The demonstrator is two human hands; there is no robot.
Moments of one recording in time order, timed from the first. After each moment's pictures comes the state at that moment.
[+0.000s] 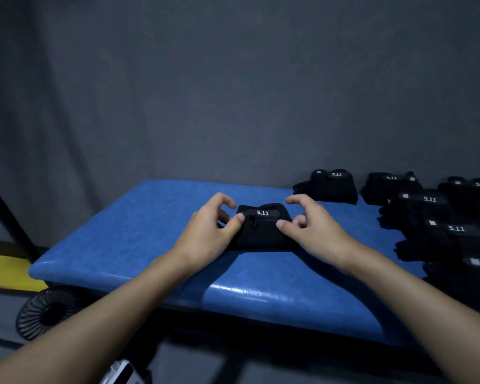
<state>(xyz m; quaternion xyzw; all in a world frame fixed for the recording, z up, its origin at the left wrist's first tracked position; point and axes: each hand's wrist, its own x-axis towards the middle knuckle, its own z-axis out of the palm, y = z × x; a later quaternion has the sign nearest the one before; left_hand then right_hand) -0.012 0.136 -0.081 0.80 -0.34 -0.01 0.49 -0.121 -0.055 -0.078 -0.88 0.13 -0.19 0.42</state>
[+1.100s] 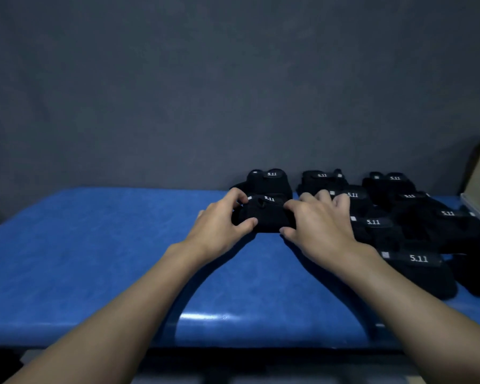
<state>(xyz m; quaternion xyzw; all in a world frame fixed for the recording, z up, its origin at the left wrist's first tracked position) -0.027 0.000 -0.091 0.79 -0.46 -0.01 0.41 -0.175 -0.128 -0.061 -0.93 0.27 -0.21 -0.11</state>
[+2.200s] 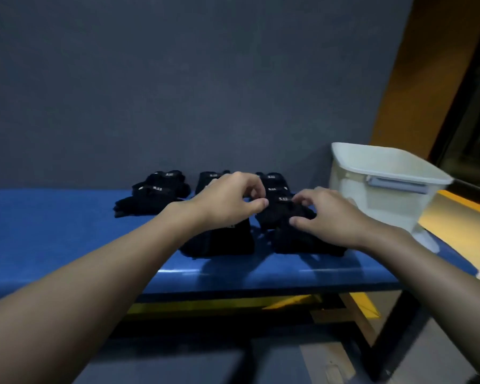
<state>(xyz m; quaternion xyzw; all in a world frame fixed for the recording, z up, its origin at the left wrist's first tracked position) -0.270 -0.114 0.007 0.75 -0.59 0.02 0.29 -0.445 -0.240 0.008 -0.94 0.30 -0.15 0.06</state>
